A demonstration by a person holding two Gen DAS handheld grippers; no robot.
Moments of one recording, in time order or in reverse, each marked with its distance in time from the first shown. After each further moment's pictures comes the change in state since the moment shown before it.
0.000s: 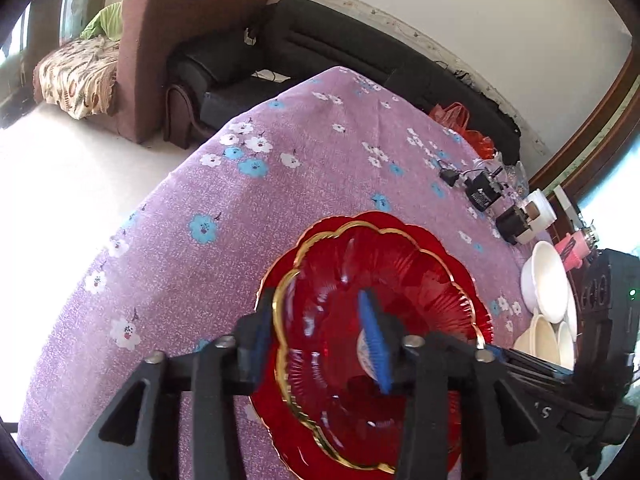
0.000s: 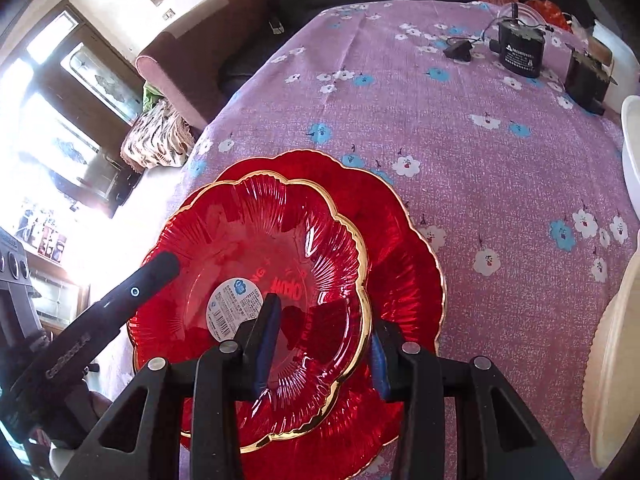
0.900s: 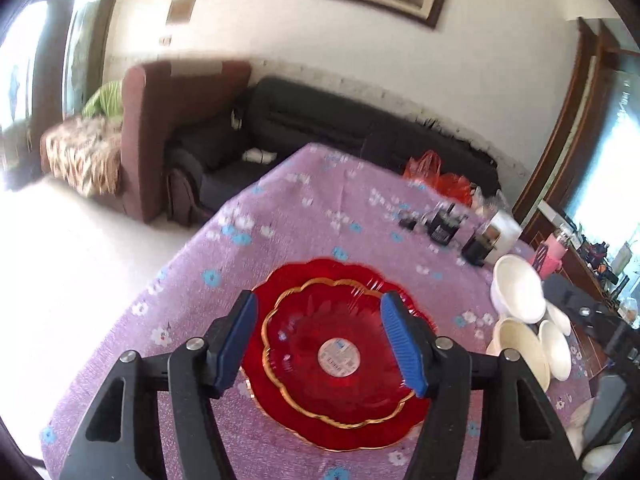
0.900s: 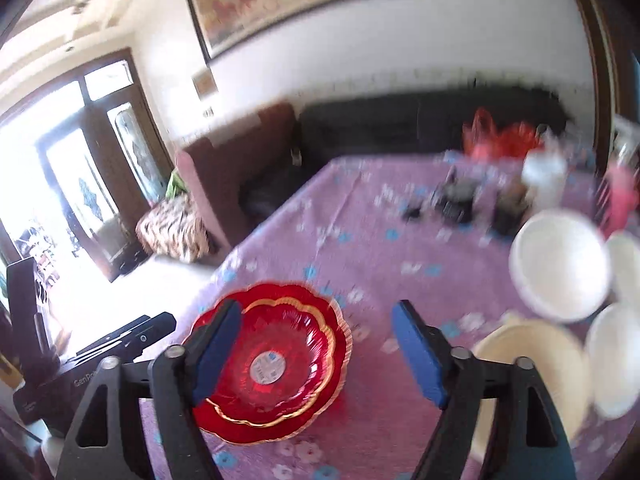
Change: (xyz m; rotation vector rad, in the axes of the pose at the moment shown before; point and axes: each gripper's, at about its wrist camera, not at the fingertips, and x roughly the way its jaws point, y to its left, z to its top) left arm -0.095 -0.055 -0.038 0.155 -0.326 0.035; right arm -0.163 -0.016 -0.055 -0.158 -0.555 -0.041
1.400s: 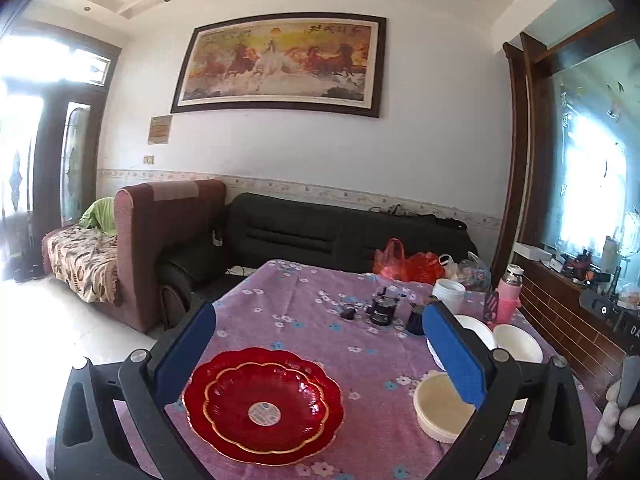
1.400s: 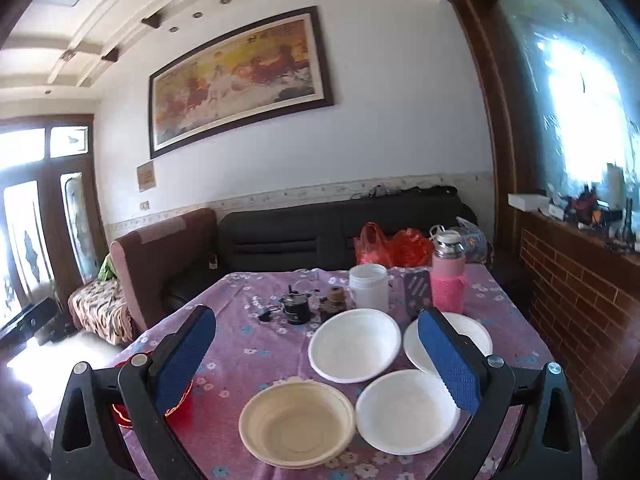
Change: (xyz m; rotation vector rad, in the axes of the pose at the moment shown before) left arm -0.094 -0.120 -0.014 0.164 -0.348 -0.023; right arm -0.189 -0.128 -0.012 0.051 -0.350 -0.286
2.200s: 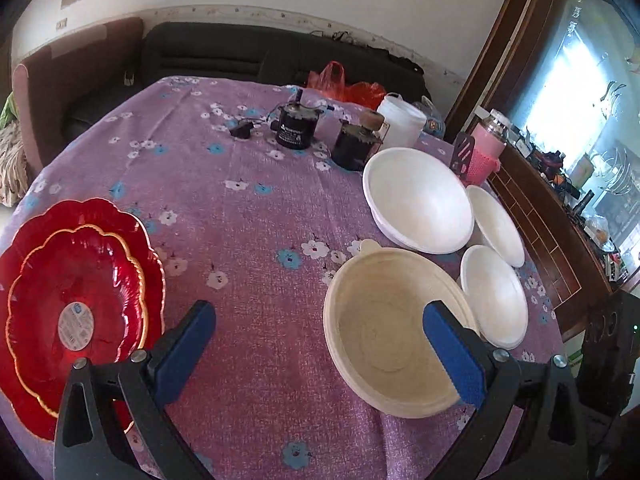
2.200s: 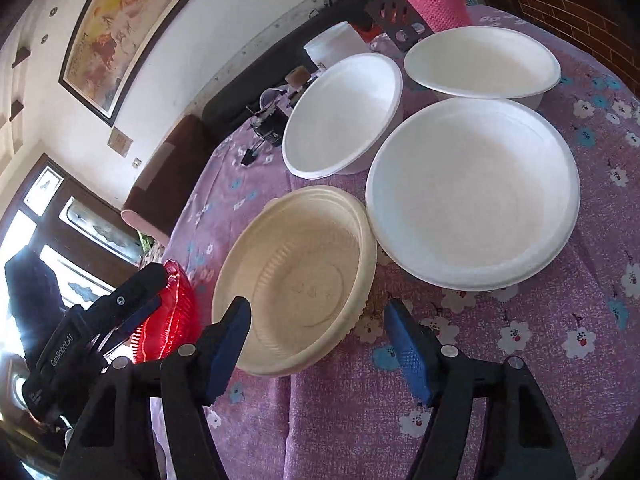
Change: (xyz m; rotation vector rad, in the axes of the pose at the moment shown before) left arm 0.185 -0.091 -0.102 -0.037 0.659 -0.233; right arm 0.121 -0.044 -0.135 0.464 0.616 0.150
